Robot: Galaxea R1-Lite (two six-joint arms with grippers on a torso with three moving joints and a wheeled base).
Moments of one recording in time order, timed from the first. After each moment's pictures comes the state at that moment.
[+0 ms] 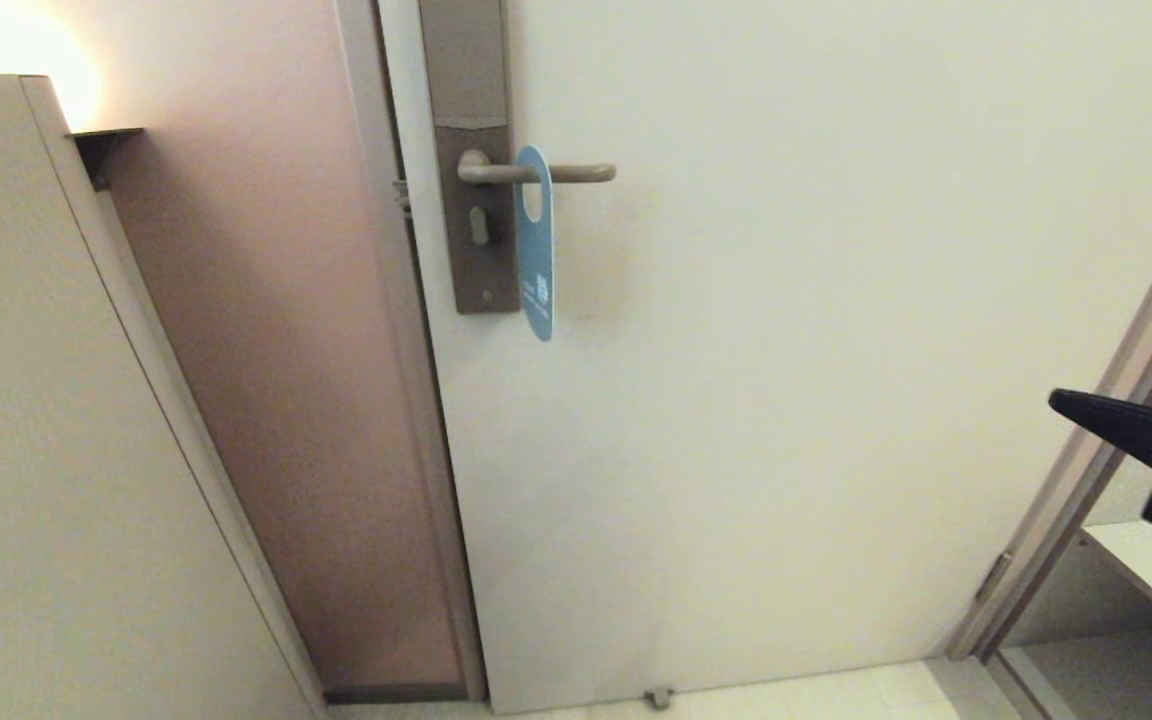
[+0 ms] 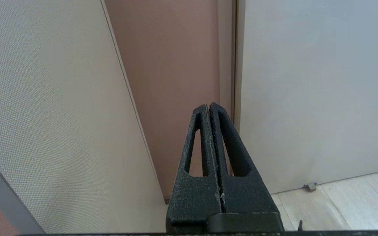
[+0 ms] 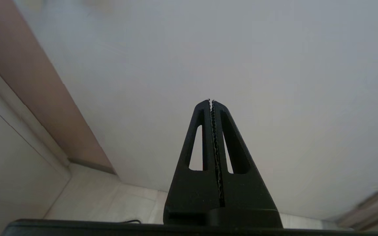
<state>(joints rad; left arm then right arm) 0.00 0.00 0.00 0.01 -0.04 0.07 0.09 1.13 -0.58 -0.35 0.19 0.05</state>
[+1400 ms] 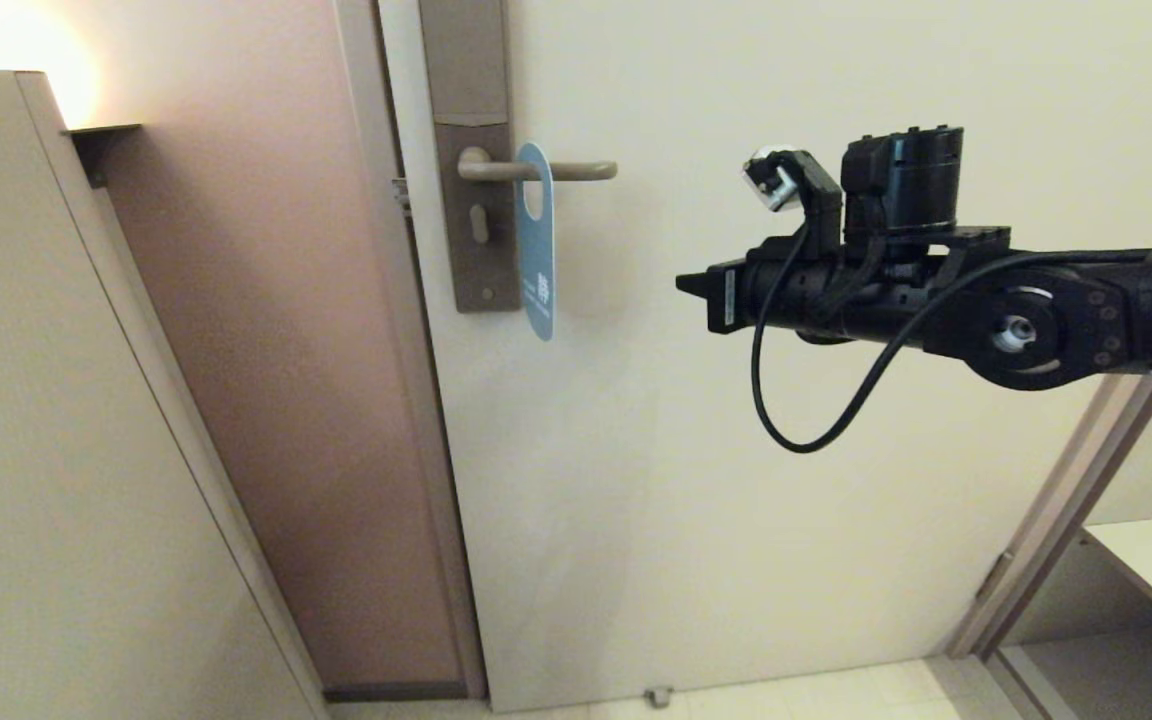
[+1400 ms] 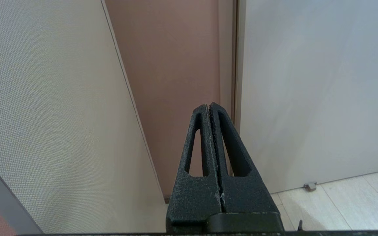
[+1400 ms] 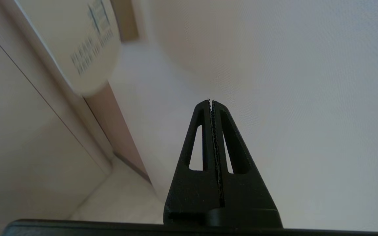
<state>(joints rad) 0.00 0.00 0.00 0.01 -0.04 0.07 0.45 1.95 -1.47 -0.24 0.19 0.03</state>
